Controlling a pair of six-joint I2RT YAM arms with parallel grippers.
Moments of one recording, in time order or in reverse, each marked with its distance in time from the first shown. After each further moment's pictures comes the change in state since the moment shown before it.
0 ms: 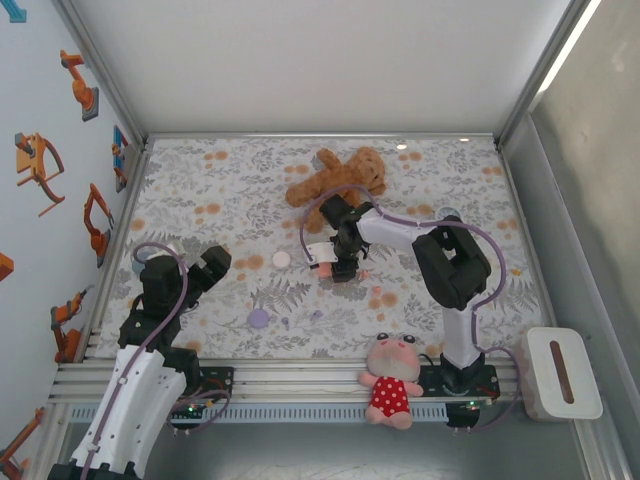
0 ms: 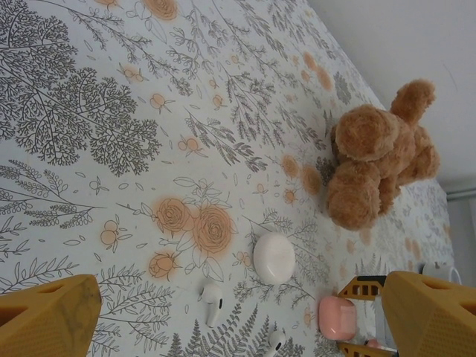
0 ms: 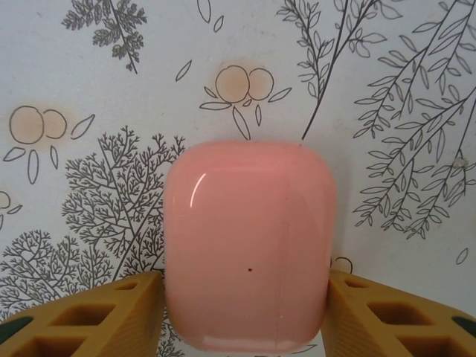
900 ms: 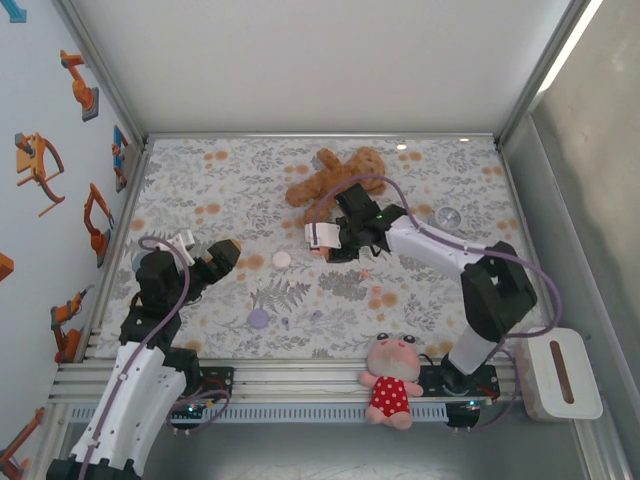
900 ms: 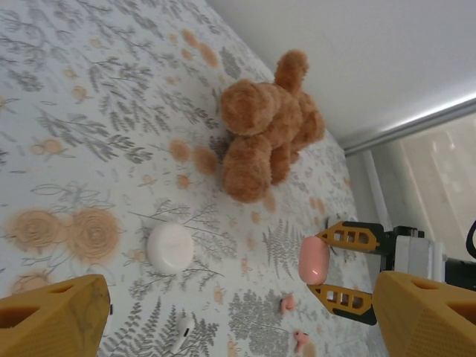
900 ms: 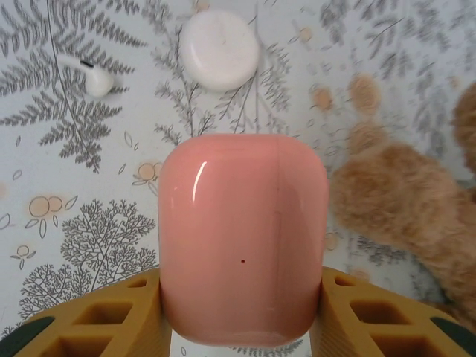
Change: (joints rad) left arm -0.007 0.047 0.002 0.214 0.271 0.000; right arm 0.001 -0.335 -0.156 0.238 -0.035 0.145
